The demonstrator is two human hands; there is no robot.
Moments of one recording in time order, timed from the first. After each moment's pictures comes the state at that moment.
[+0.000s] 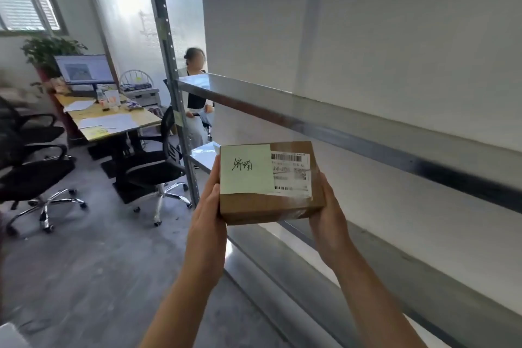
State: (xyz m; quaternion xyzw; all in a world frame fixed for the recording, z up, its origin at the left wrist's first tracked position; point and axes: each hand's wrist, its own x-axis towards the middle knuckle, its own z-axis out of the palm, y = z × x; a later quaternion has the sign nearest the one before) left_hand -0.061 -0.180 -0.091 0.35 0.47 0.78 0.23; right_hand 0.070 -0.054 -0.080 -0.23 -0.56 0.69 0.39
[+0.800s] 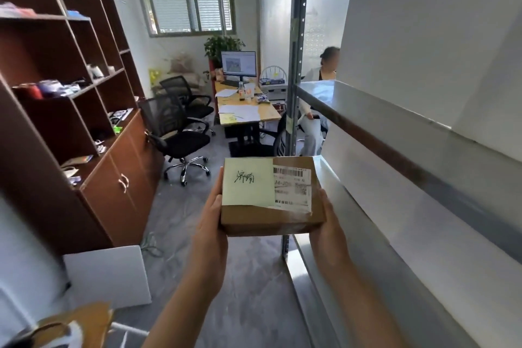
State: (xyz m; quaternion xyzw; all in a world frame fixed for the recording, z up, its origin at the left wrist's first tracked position) left_hand -0.175 -0.158 -0.096 0.17 0.59 0.79 0.02; right_hand -0.141 0.020 -0.111 -0.08 -0.56 0.80 0.19
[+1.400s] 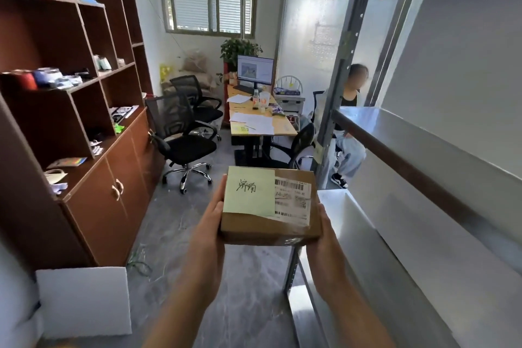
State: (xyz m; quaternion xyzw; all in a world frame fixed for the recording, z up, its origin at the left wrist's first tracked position) left_hand -0.356 -0.180 -0.106 0.13 0.58 0.80 0.00; right_hand -0.331 0.001 -0.122 0.00 -0.60 0.79 0.15
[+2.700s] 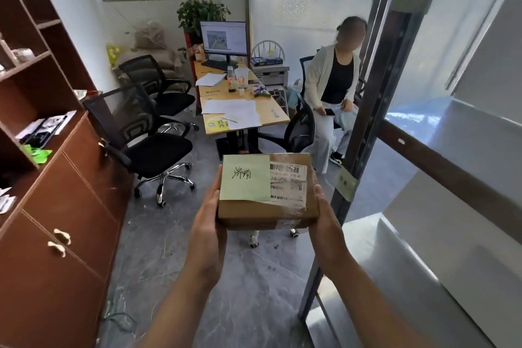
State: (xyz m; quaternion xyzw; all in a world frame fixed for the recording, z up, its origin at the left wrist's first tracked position) left_hand -0.751 -0.083 -0.160 0.13 0.57 0.81 0.06; right_hand -0.702 0.101 -0.177 -0.08 -0.60 0.77 0.17
